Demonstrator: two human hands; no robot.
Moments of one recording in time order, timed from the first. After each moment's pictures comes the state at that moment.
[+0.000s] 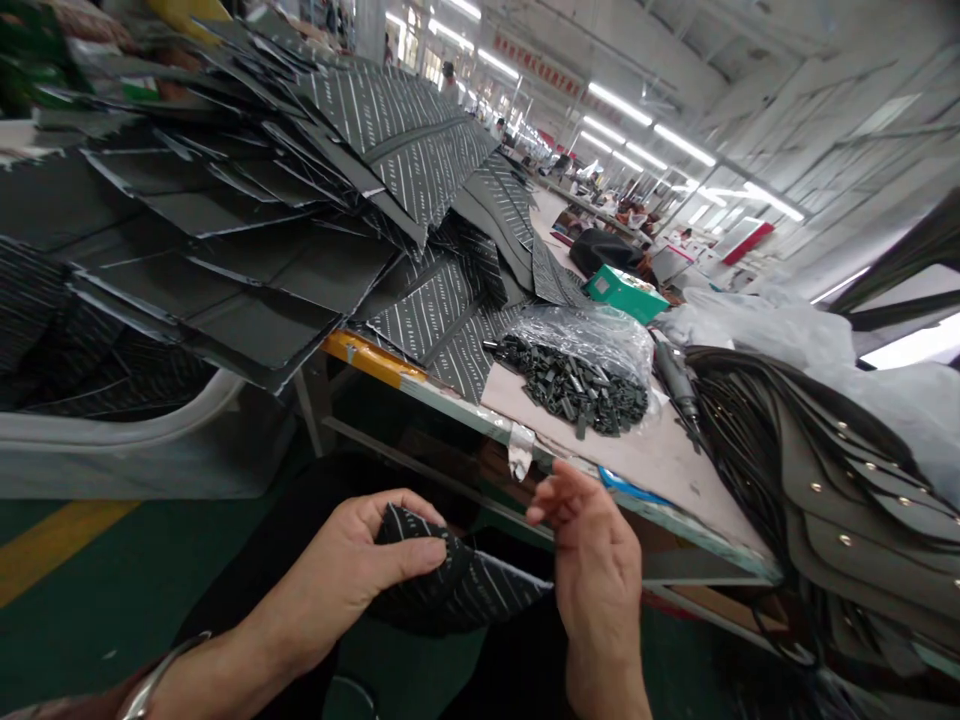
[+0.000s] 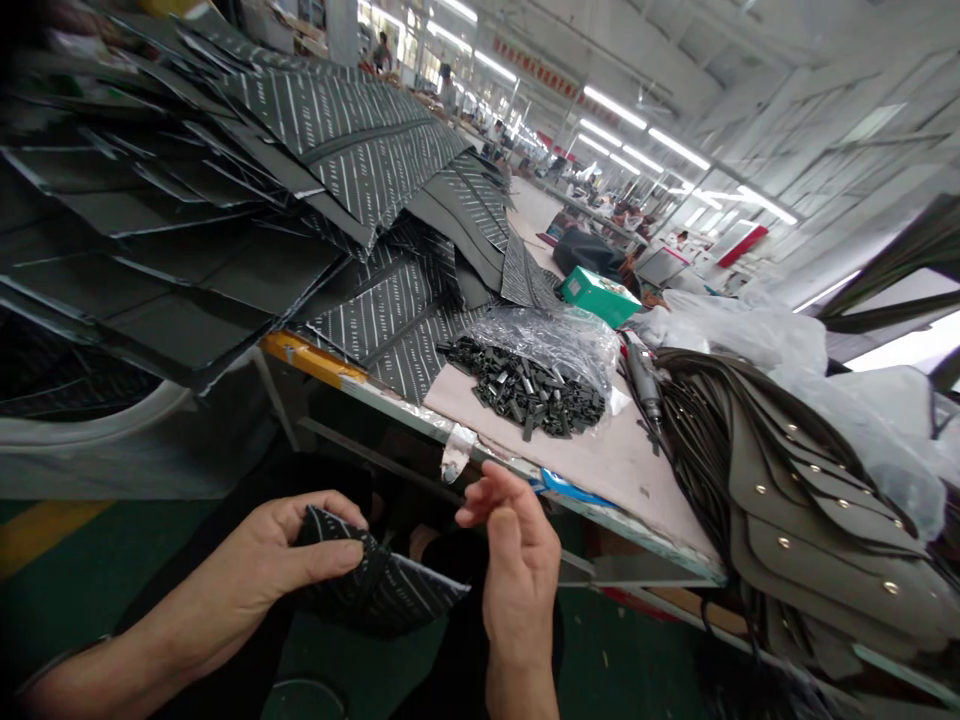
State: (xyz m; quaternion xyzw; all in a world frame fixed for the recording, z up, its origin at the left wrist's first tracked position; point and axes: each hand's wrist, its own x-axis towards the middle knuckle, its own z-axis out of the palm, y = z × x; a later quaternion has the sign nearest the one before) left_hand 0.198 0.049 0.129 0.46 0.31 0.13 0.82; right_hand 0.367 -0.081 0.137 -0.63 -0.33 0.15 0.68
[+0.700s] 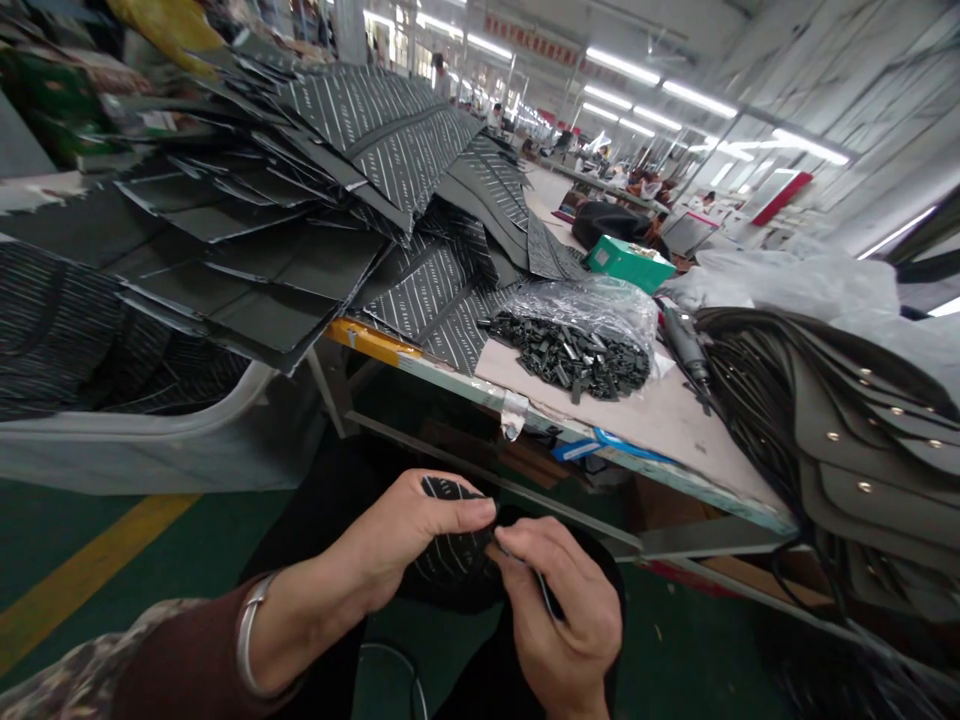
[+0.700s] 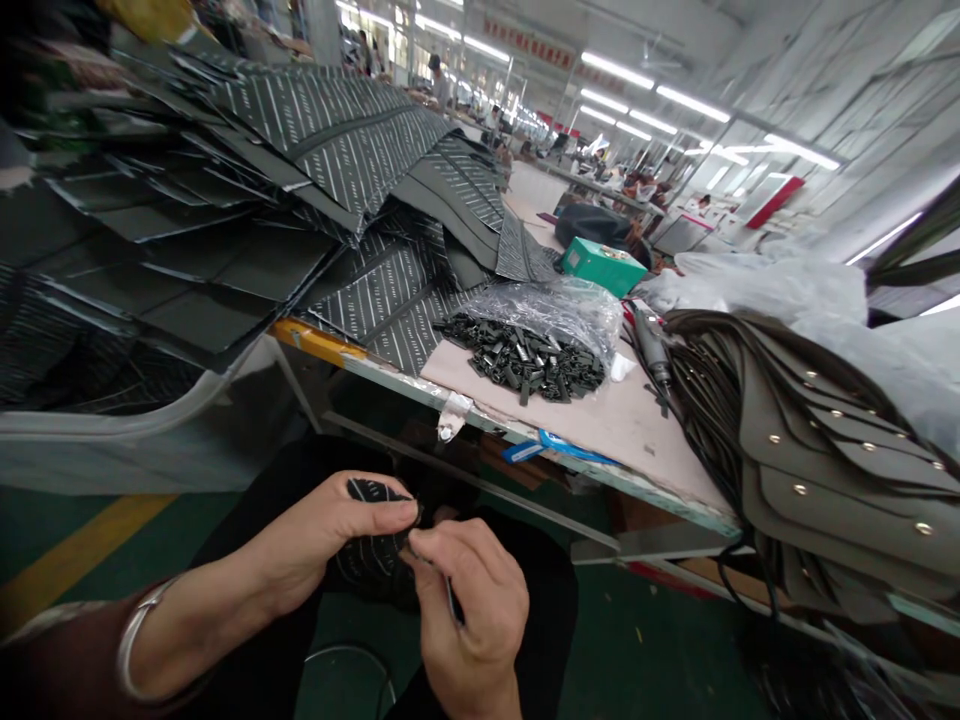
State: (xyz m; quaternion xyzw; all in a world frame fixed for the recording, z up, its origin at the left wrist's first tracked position) left_hand 0.227 0.027 0.148 0.43 0.30 0.07 0.85; right_hand 0.321 -0.116 0.132 -0.64 -0.54 -0.03 0.55
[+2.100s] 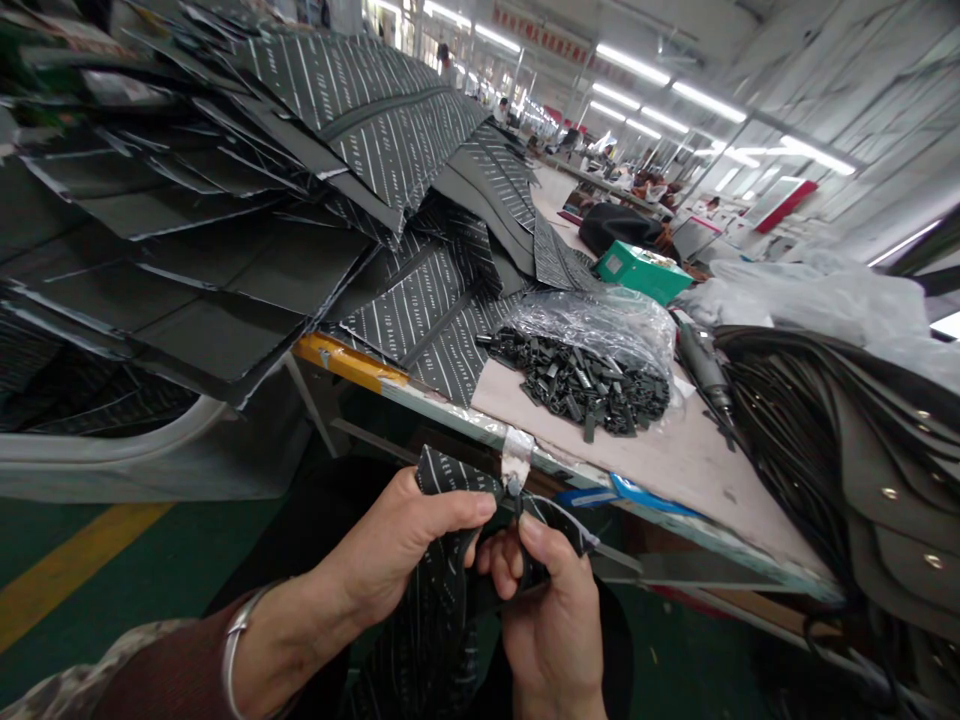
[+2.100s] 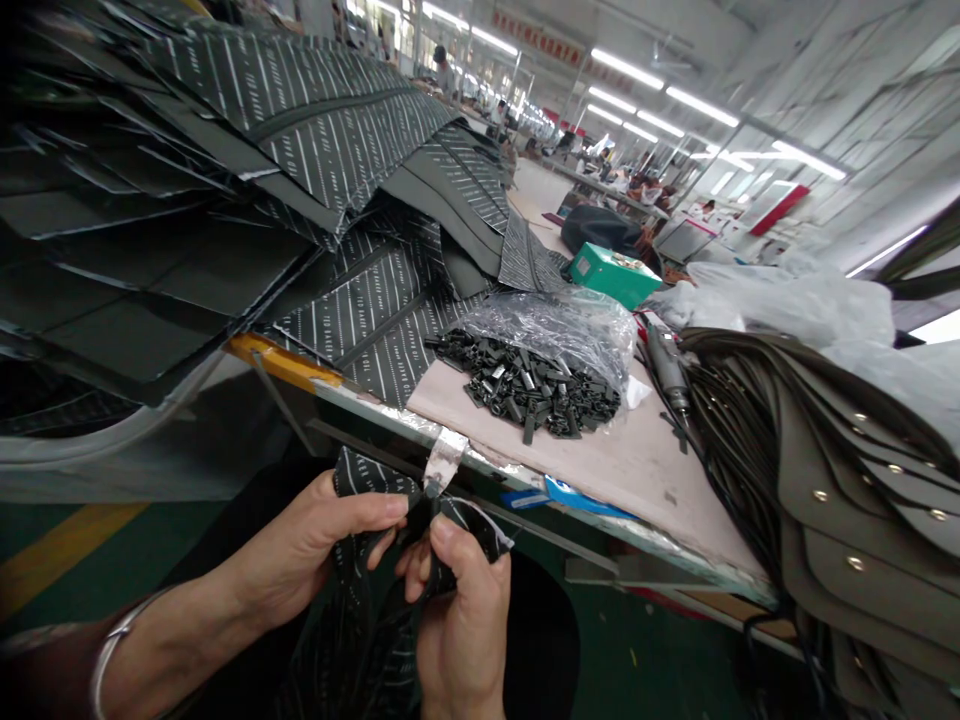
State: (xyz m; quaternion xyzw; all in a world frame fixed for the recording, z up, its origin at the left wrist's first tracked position) left_hand 0.260 0.050 0.146 0.41 0.17 0.11 0.89; right_hand 0.336 -0.056 0.134 -0.51 -0.05 0.37 0.78
